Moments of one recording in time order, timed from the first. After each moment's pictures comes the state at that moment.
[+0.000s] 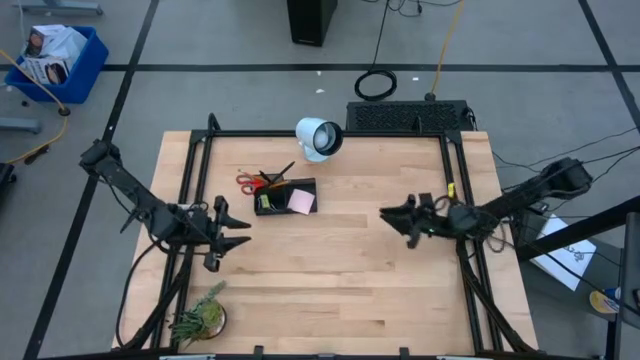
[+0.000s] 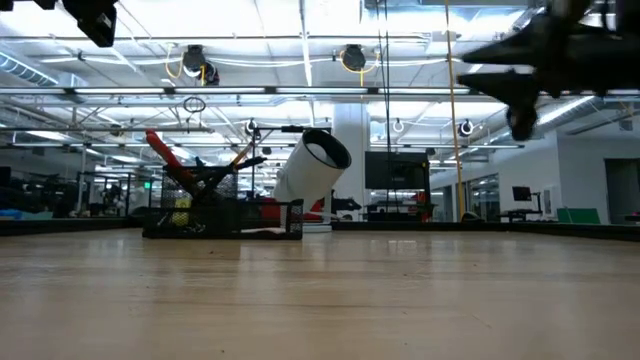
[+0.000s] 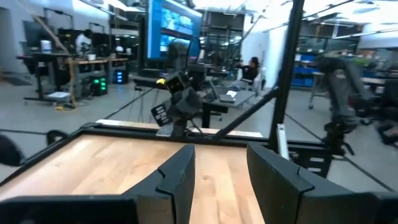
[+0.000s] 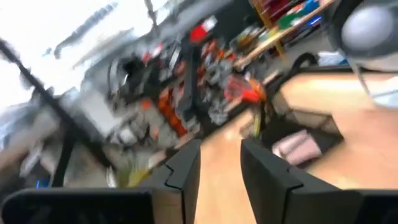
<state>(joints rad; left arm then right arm) -0.70 0.63 0.29 0.47 -0.67 -0.03 0.35 0.93 0.06 0.95 0.51 0.56</state>
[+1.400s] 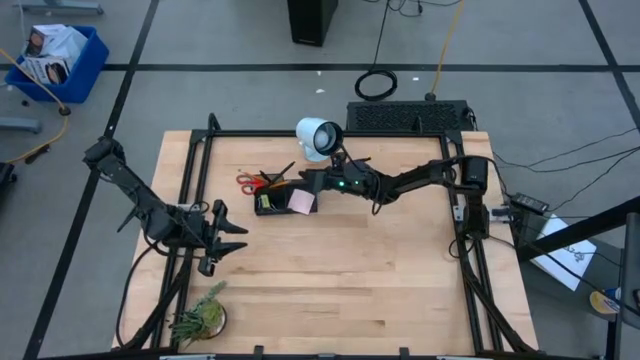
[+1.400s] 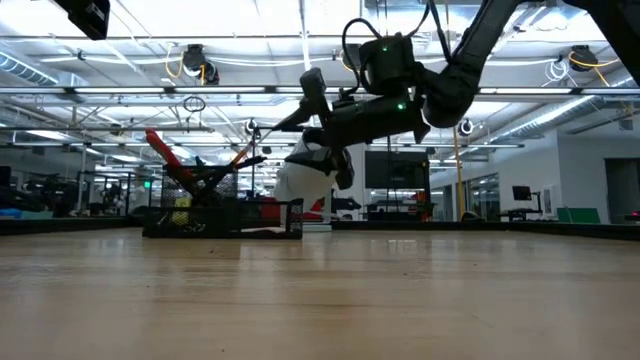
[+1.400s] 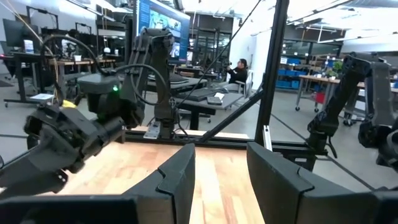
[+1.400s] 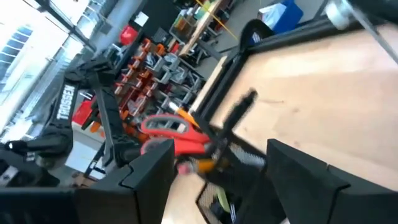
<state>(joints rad) -0.76 0.62 0.29 0.49 -0.68 -0.02 -0.23 1.97 0.94 0.91 0.10 0.95</state>
